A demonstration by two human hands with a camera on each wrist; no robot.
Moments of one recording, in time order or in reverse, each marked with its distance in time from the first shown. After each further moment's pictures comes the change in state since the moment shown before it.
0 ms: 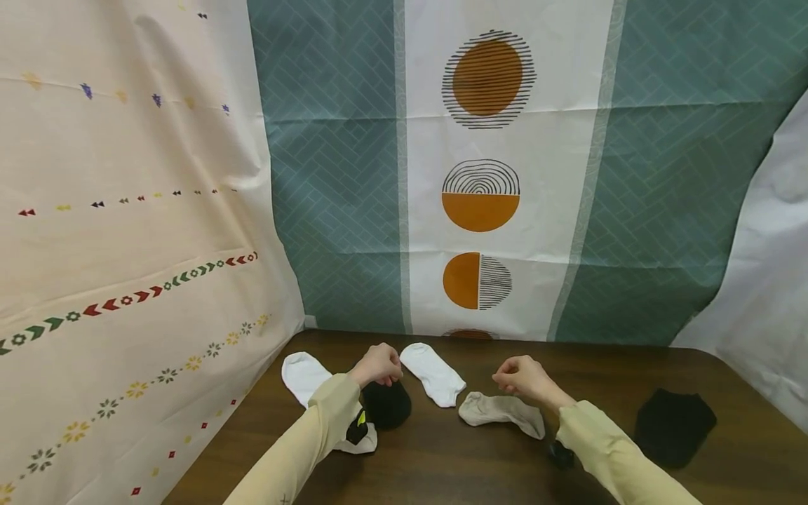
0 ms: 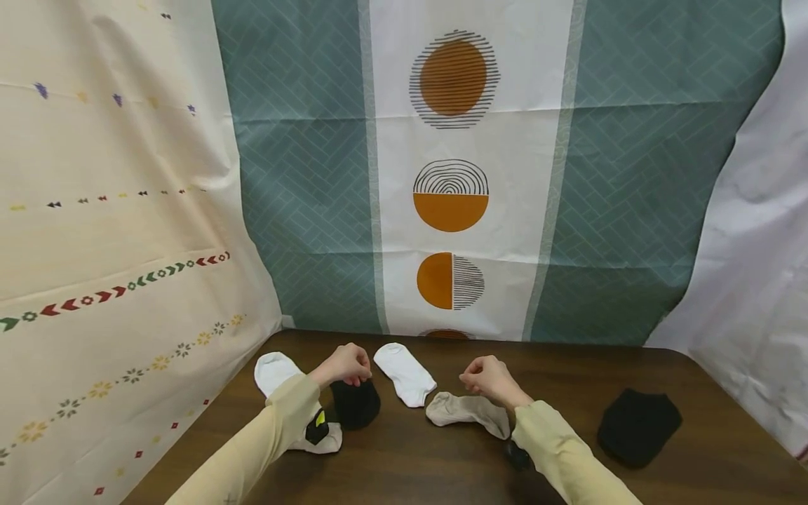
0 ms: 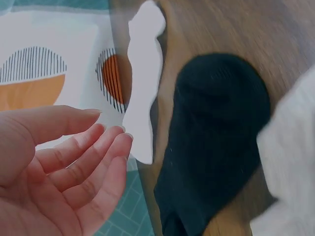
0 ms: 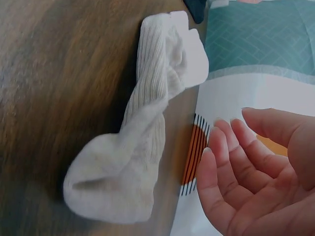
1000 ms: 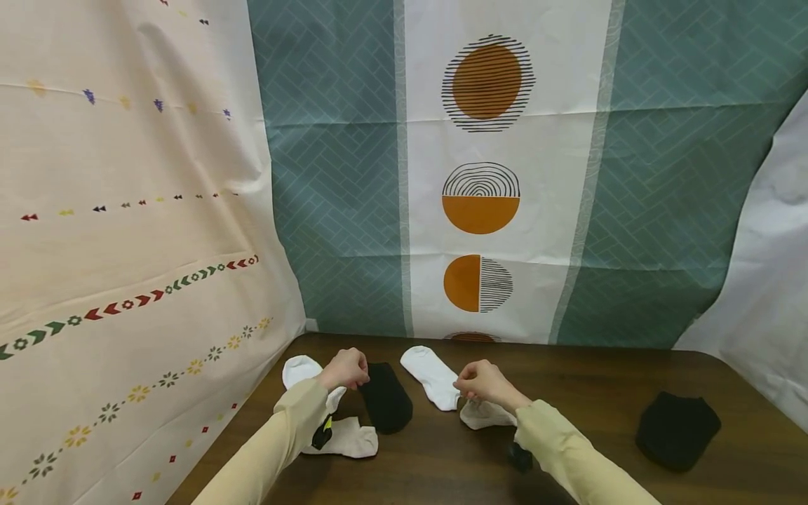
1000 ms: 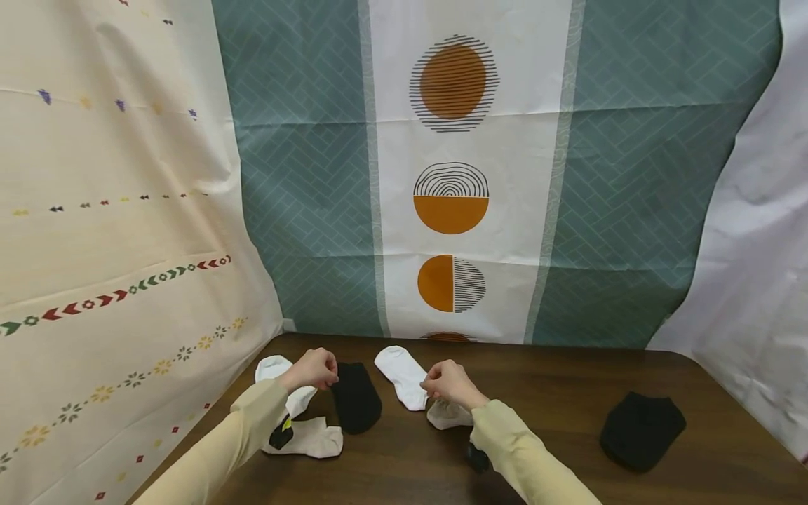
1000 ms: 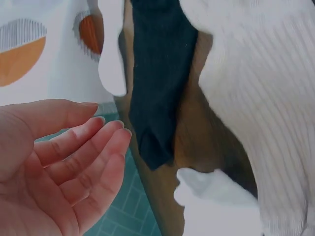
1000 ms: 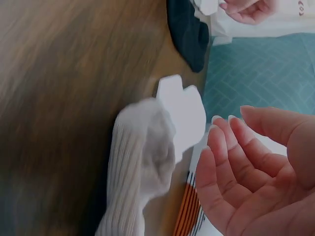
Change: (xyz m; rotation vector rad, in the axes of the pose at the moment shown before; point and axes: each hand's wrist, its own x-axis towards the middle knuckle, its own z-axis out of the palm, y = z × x) left_hand -0.024 -0.037 -0.036 0.115 0.023 0.001; right_hand 0.011 -0.040 0.050 0.058 -0.105 -0.097
